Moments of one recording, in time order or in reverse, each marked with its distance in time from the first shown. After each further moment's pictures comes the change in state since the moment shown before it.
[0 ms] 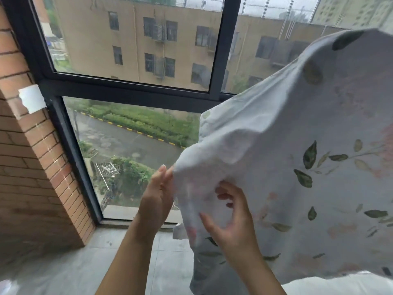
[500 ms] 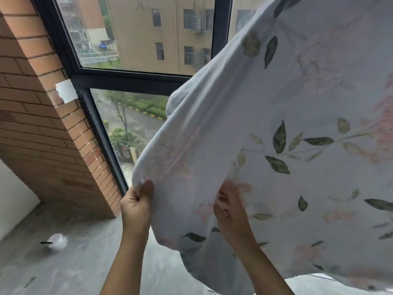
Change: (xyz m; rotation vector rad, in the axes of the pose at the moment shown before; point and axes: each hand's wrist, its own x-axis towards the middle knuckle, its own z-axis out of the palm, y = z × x) left_hand -0.053 -0.083 0.066 0.506 0.905 0.229; right_hand -0.008 0.104 -0.078 0.198 -0.315 0.283
